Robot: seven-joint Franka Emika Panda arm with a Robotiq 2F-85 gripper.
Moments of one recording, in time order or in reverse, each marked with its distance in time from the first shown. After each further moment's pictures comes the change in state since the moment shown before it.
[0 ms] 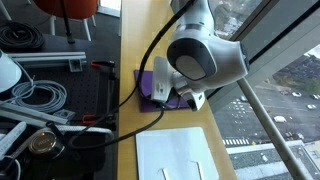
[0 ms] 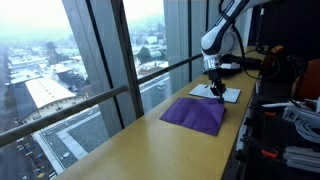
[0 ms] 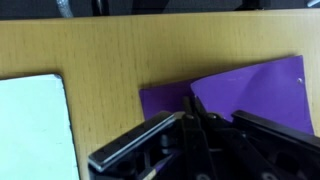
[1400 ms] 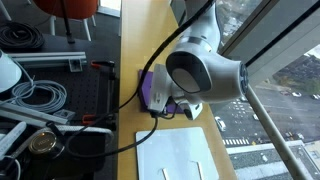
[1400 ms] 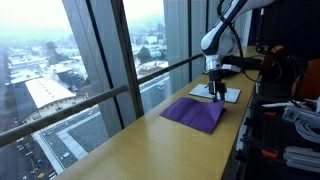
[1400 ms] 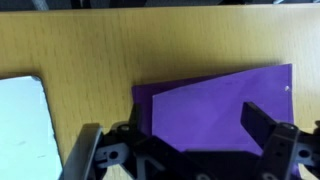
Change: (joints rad) arm -0.037 0.048 -0.007 0.032 0.145 -0.029 -0.118
